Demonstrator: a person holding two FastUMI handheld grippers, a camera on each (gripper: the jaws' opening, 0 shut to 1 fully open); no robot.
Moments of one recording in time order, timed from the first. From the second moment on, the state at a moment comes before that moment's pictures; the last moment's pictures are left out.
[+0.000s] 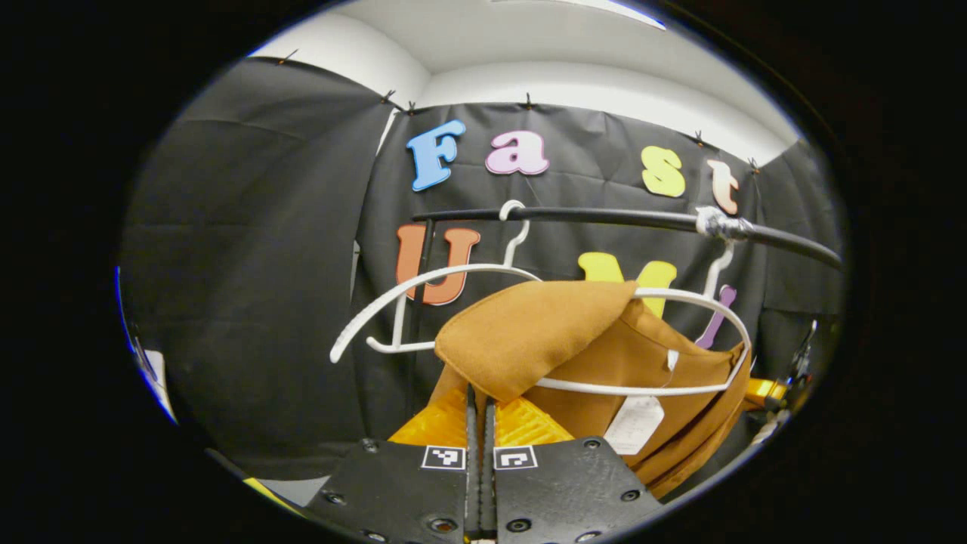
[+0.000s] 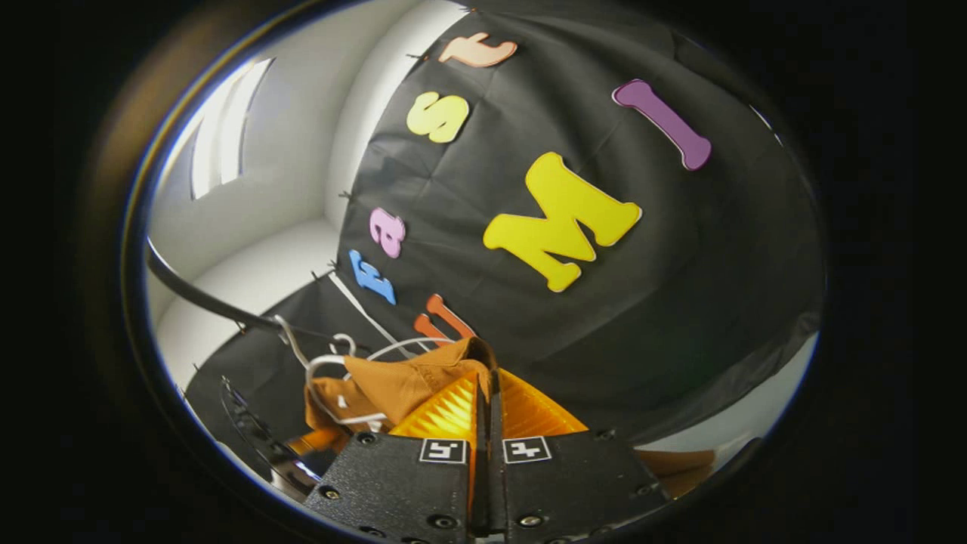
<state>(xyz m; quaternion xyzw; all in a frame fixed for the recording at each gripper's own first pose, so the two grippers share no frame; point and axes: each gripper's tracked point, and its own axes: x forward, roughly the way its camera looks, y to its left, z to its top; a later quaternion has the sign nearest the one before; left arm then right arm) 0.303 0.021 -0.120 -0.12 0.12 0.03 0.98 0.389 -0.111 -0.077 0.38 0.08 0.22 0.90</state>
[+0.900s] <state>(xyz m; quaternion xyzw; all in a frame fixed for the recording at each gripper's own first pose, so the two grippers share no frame) 0.303 0.045 -0.084 -0.08 0.14 -0.02 0.99 0.414 -0.148 -0.041 0.26 0.02 0.13 0.96</state>
